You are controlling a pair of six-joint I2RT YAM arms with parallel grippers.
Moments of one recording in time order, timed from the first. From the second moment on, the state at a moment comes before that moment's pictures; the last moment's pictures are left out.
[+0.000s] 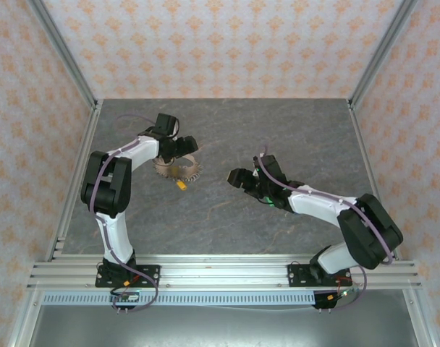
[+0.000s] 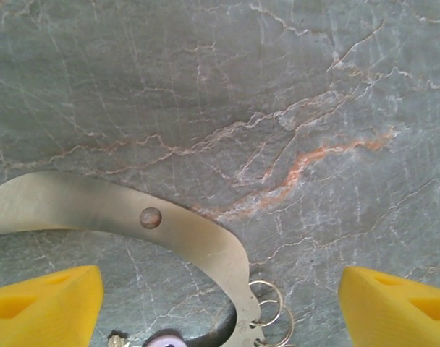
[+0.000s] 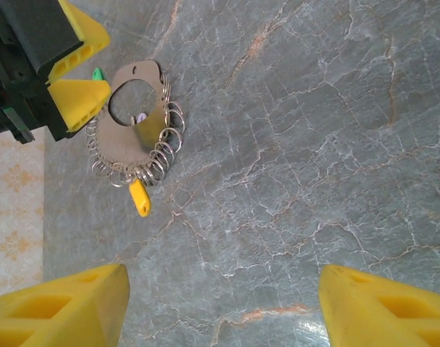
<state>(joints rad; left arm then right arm) -0.18 1.94 1.31 -0.39 0.19 -0.58 0.62 1.45 0.69 0.09 -0.22 0.95</state>
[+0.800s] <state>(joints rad) -0.25 1.74 0.97 -0.29 0.18 -0.74 0.66 1.61 0.74 0.16 -0.23 0.99</state>
